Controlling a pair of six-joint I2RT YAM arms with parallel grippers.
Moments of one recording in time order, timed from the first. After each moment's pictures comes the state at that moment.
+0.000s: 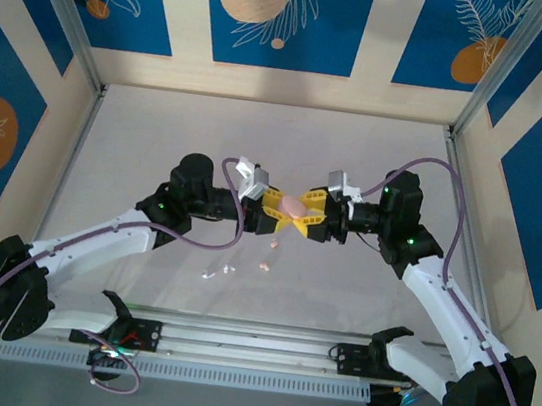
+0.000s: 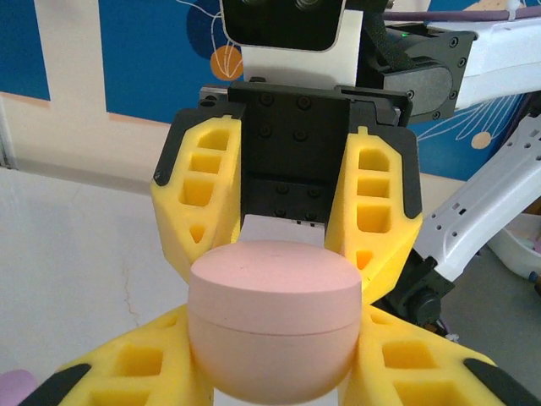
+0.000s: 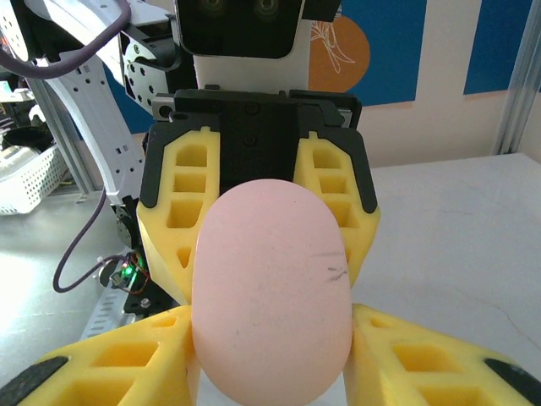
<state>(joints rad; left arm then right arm) -0.75 1.24 0.86 0.28 0.75 -0.09 0.35 1.02 0.81 -0.06 -1.16 -0.16</state>
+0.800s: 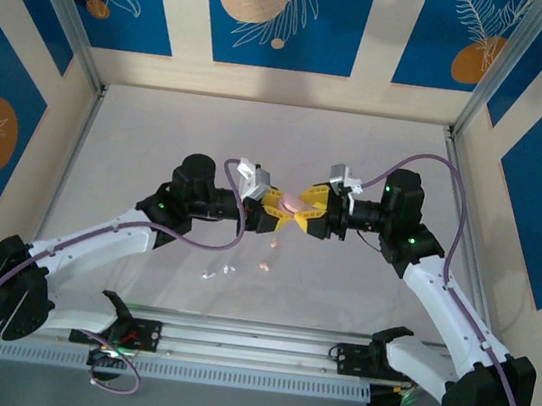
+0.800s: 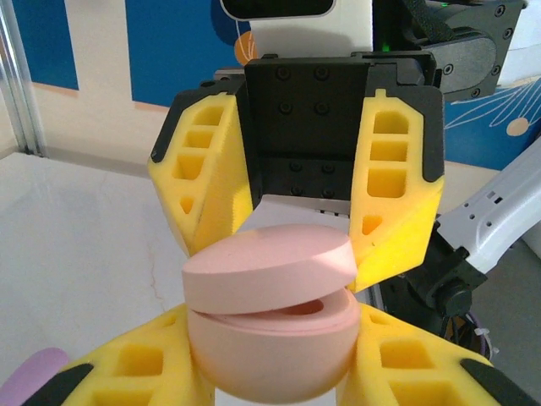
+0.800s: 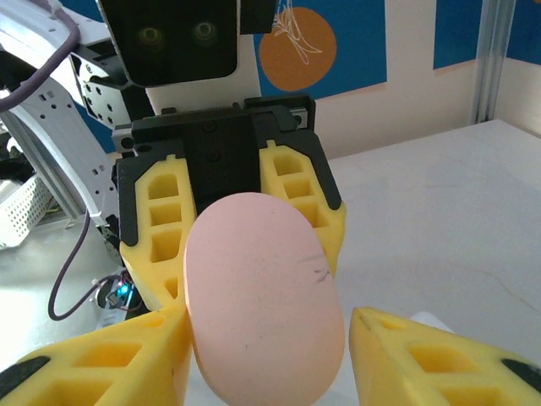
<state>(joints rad) -0.75 1.24 0.86 0.24 0.69 -0.04 0.34 1.02 0.81 -0.07 -1.09 -0.05</state>
